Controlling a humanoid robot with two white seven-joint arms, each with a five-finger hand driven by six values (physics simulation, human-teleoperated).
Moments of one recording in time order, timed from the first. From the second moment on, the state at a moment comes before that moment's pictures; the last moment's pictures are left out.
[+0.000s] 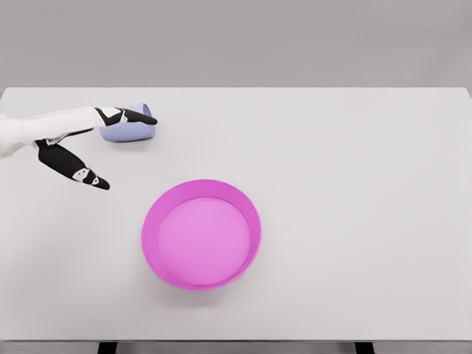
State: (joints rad) left arm -0.69 1.05 -0.74 -1.61 0.43 -0.51 -0.61; right arm -0.02 0.00 -0.08 0.16 0.08 -0.20 0.25
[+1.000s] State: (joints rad) left arm -0.88 0.78 -0.86 -1.11 0.37 -0.27 -0.61; right arm -0.01 0.00 -0.08 0.17 0.07 -0.20 0.25
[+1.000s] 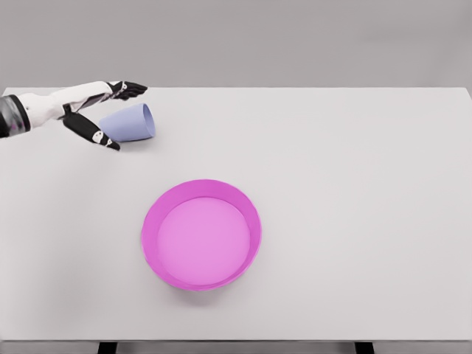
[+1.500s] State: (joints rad) left arm -0.94 0.67 -0.85 -0.97 0.22 -0.20 -0.61; right arm -0.01 0.00 -0.08 0.17 0.07 -0.20 0.25
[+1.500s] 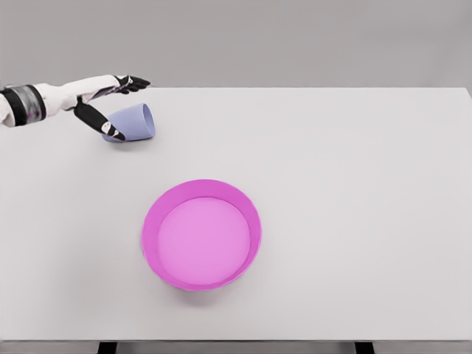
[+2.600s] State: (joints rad) left arm -0.97 0.57 -0.85 -0.80 0.19 -0.20 -0.61; right arm -0.01 0.00 -0.08 0.17 0.07 -0.20 0.25
